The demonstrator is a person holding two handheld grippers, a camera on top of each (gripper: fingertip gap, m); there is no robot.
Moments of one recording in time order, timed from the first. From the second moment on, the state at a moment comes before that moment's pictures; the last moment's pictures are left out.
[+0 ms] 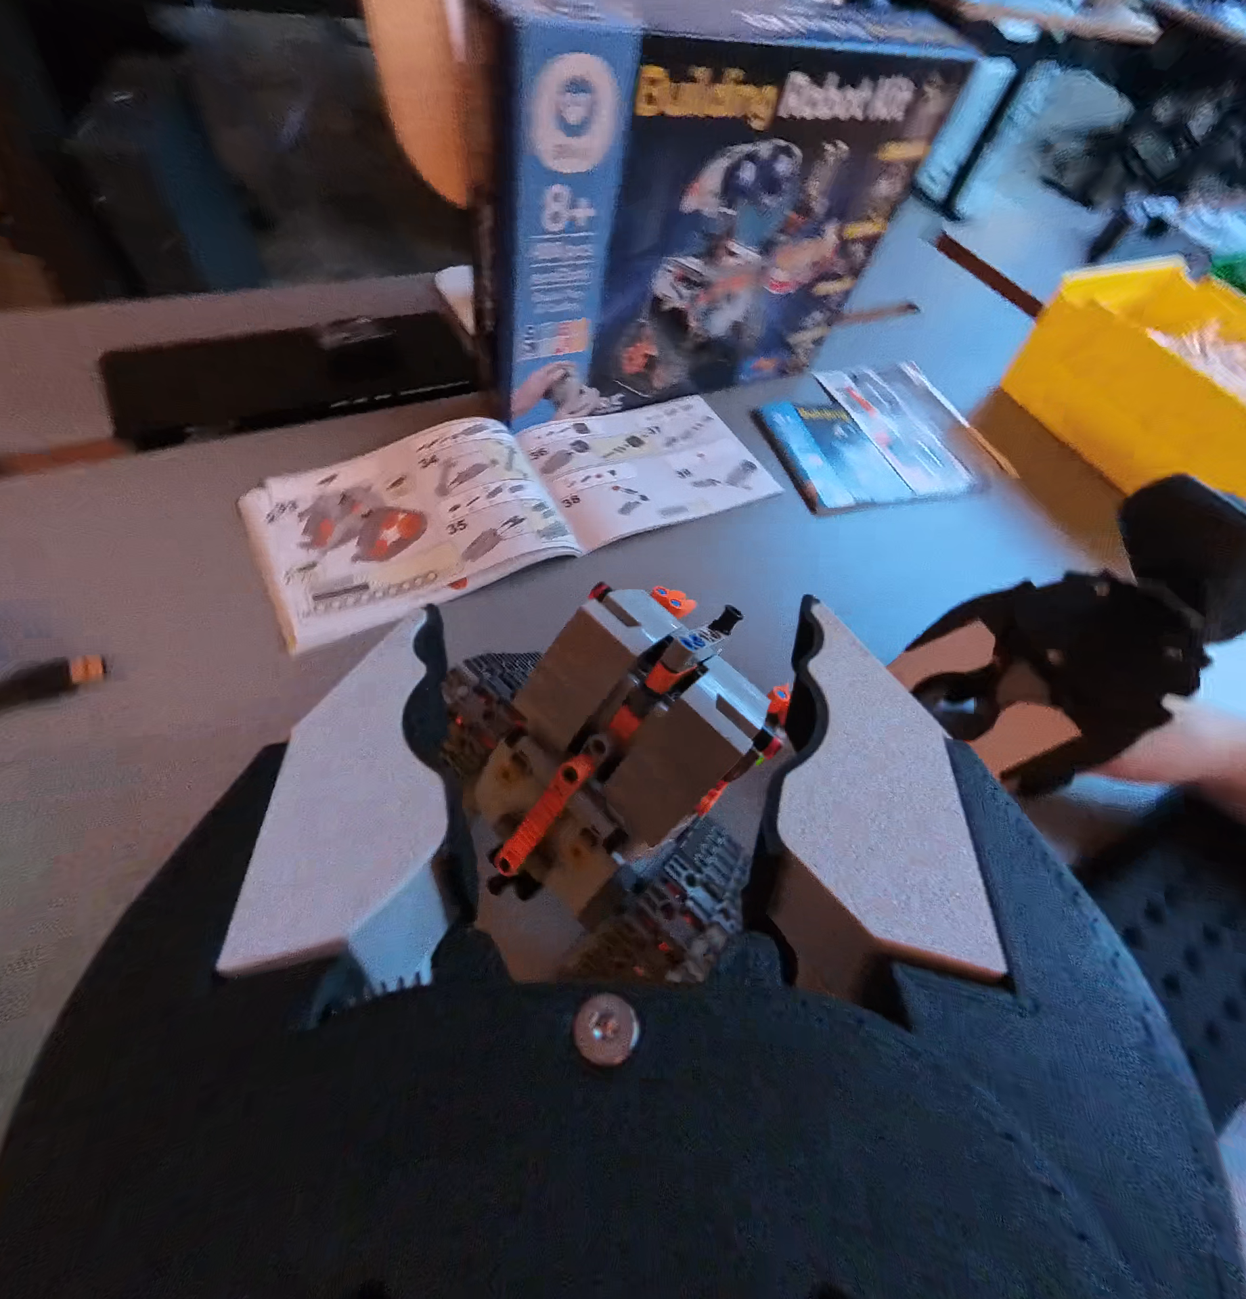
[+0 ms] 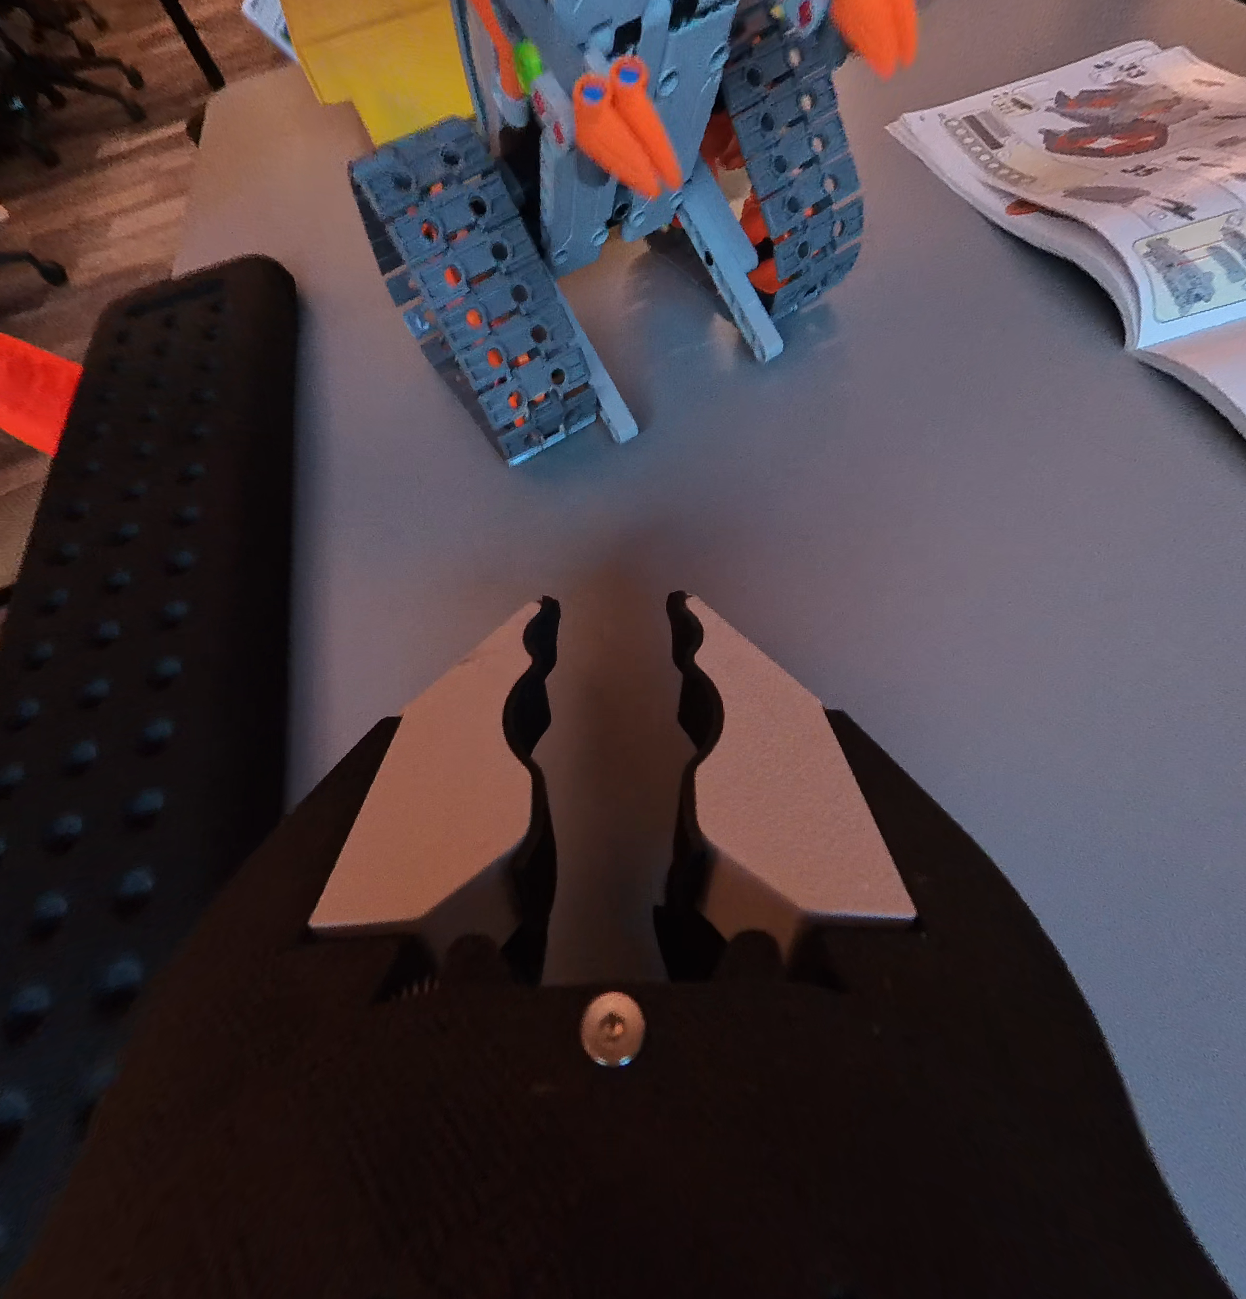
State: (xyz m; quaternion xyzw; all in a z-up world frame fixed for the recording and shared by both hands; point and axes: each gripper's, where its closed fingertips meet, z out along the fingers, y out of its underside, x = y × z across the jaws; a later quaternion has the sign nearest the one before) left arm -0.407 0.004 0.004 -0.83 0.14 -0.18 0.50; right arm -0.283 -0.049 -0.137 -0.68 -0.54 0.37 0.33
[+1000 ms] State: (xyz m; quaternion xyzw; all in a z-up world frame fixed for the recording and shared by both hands) left arm -0.408 -0.064 -0.078 -0.84 0.15 -0.22 0.48; right arm -0.249 -0.037 -0.138 -0.67 -0.56 0.35 0.34
